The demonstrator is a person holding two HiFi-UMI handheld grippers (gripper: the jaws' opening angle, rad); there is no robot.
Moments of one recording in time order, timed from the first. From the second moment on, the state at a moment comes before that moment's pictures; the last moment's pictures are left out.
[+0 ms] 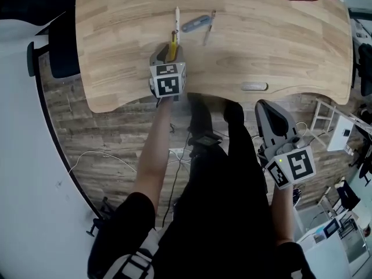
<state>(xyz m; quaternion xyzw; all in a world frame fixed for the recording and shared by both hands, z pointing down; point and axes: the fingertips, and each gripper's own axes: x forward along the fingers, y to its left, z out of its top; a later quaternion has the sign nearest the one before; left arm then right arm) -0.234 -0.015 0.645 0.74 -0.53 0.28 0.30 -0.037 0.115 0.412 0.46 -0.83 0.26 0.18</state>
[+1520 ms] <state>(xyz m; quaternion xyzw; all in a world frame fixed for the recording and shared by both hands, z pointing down) -0.223 0.016 0.475 0.76 -0.54 0.26 0.26 -0.037 0.119 0.343 0.48 -0.84 0.21 0.10</state>
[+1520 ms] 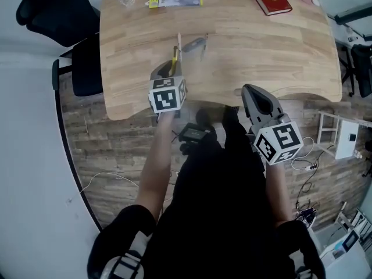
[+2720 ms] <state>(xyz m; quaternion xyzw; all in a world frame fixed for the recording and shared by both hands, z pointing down) -0.071 -0.035 0.499 0.72 -0.57 0.23 0.33 0.094 0.014 0.366 0.39 -0.89 0.23 0.11</state>
